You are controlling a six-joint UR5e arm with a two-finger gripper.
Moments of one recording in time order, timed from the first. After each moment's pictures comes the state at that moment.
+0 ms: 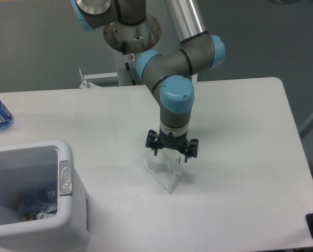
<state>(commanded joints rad) 2.43 -1.92 -1.85 -0.85 1.52 0.68</state>
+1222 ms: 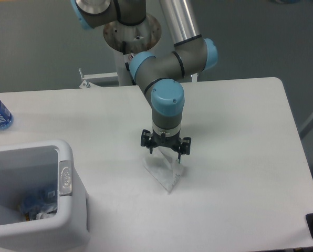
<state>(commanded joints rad) 2.42 -1.92 -1.88 -0.83 1.59 0.66</state>
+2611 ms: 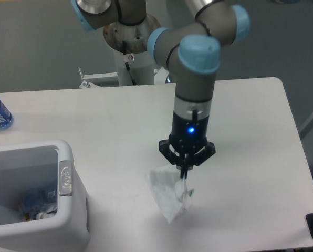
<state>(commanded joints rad) 2.47 -1.86 -1.40 -0.83 1.19 0.17</state>
